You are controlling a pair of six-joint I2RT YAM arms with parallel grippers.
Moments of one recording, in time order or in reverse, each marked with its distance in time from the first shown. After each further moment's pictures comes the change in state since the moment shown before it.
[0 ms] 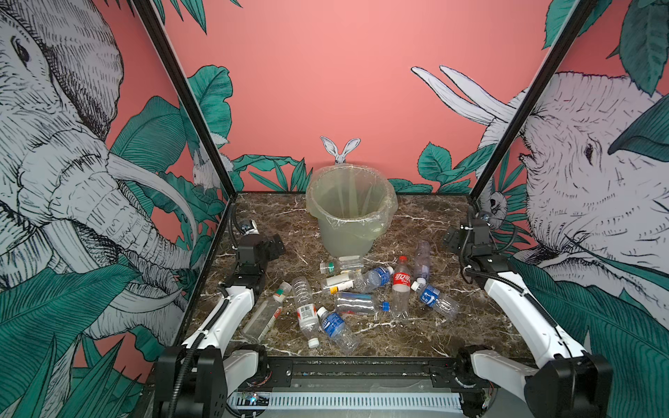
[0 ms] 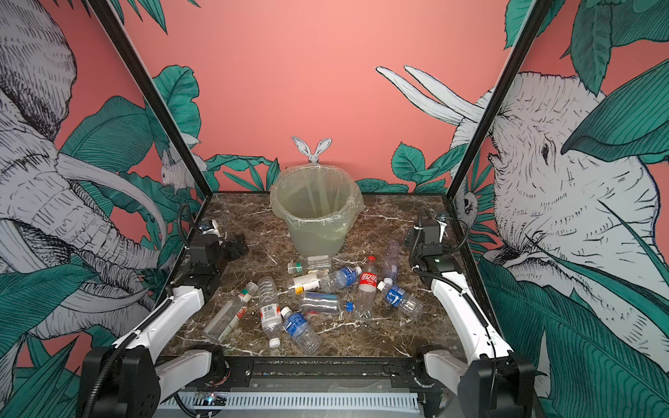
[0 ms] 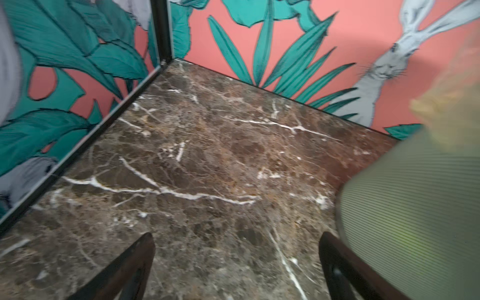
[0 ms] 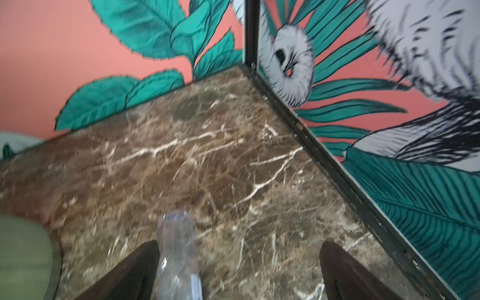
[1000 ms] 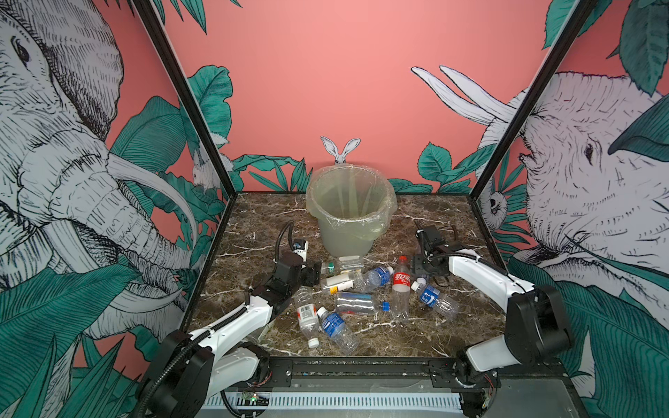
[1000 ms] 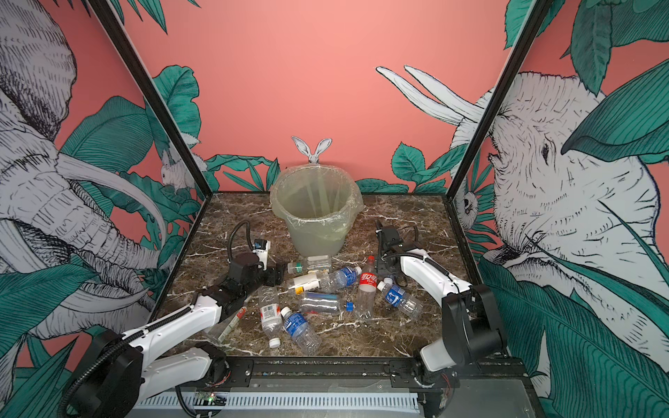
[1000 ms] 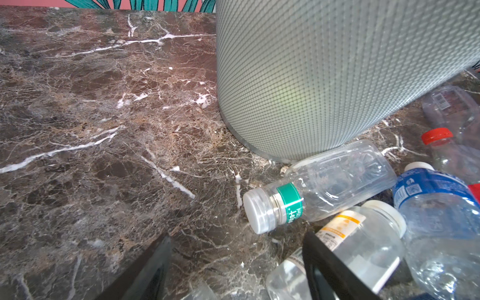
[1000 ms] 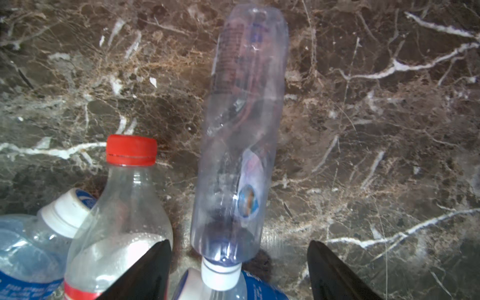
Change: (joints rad) left arm -0.406 0.031 -0.132 0.027 0.032 0.069; right arm 0.160 0.369 0.067 -0.214 -0.230 -0.066
